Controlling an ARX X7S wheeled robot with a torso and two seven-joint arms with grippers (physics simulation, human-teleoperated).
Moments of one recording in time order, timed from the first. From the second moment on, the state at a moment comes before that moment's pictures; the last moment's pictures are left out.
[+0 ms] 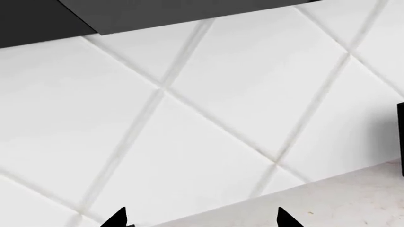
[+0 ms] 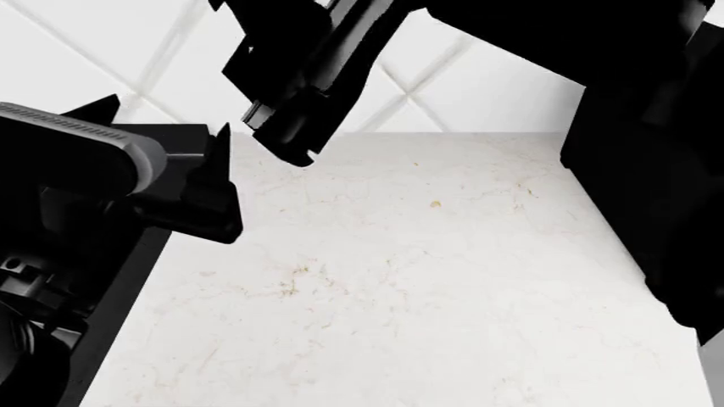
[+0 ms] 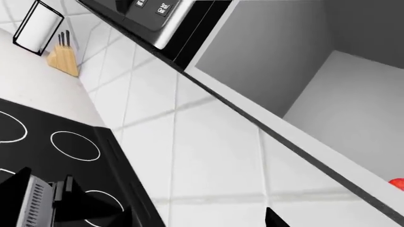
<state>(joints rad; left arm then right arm) -0.83 -0.91 0.27 0.81 -1.33 -0.79 -0.78 1.75 0.25 -0.17 -0.48 1.42 1.53 0.33</state>
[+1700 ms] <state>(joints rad) -0.84 -0.92 0.28 0.81 -1.34 -0.78 -0.81 1.28 0.77 -0.08 -0.92 1.73 1.37 1.11</state>
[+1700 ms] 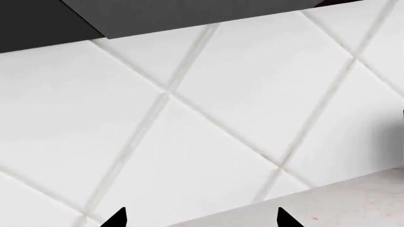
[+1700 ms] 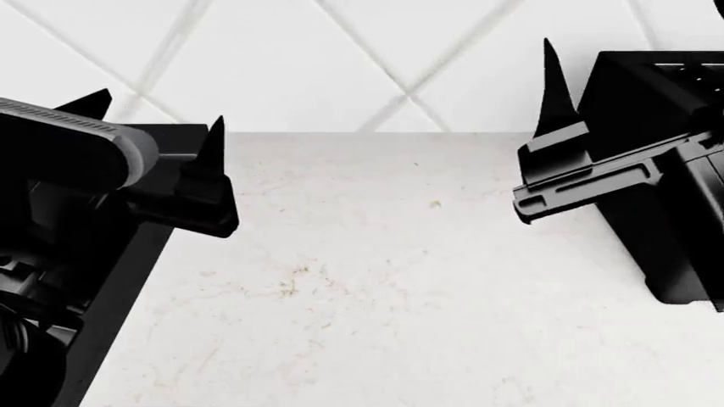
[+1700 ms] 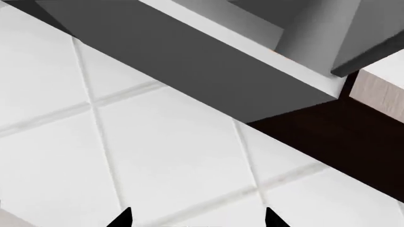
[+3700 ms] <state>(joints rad) -0.86 -0.92 0.28 0.80 -1.35 -0.77 -0.82 1.07 0.85 0.69 -0.82 1.78 0.85 1.08</state>
